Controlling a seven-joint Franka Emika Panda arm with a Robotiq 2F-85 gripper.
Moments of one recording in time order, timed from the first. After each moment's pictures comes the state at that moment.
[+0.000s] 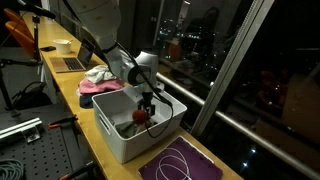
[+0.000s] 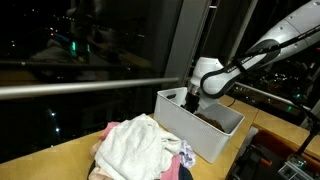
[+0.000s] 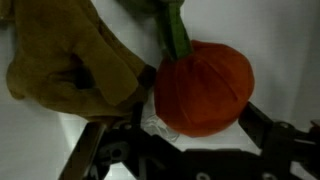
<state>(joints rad) 0.07 0.72 -0.02 -1.81 -0.15 2.60 0.13</state>
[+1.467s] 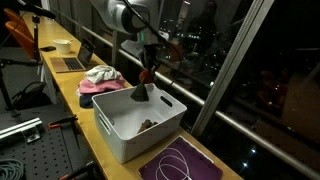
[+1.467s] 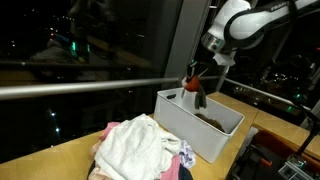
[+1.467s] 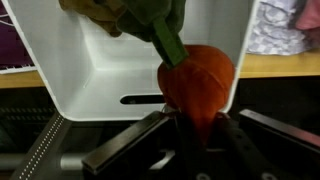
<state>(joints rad) 0.09 0.30 0.02 -1.92 -0.11 2.51 0.13</state>
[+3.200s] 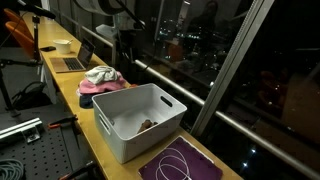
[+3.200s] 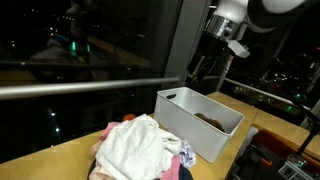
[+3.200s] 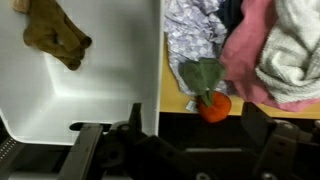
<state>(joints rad) 0.16 0.15 0.13 -2.03 -0.11 2.36 0.20</state>
